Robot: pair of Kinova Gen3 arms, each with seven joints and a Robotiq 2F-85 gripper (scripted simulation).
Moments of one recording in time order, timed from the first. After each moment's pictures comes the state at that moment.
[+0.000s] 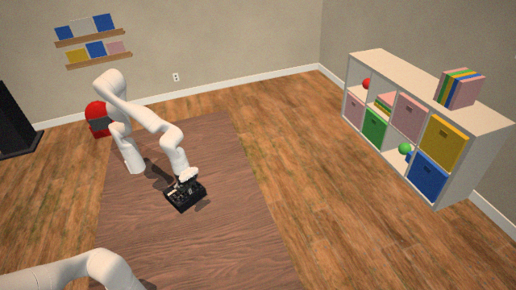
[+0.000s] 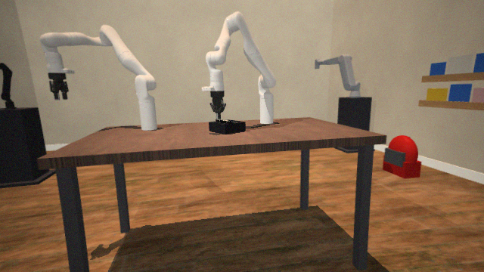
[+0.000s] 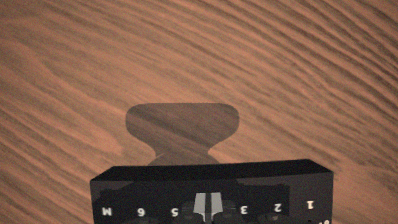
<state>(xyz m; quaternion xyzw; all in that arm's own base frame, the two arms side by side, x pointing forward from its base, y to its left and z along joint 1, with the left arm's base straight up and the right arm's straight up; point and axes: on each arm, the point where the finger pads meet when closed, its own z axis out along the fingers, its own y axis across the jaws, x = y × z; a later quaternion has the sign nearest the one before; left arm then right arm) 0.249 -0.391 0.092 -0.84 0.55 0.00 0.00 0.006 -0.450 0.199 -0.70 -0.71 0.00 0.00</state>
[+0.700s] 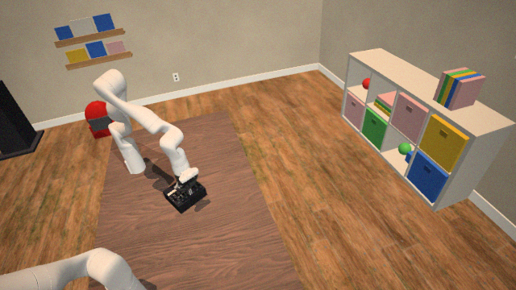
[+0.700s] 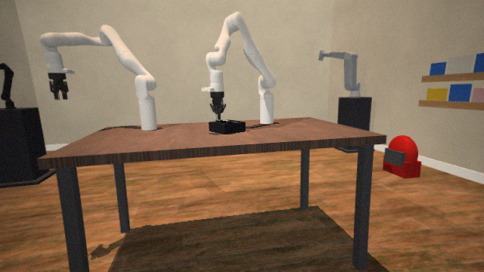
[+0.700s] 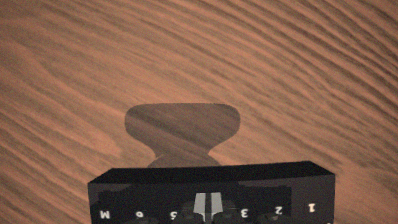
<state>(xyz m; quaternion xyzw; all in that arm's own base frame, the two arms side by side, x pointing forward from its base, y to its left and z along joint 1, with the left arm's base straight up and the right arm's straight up) 0.249 -0.392 0.088 -0.84 0.55 0.00 0.00 0.006 -0.450 0.199 -0.70 -0.71 0.00 0.00</state>
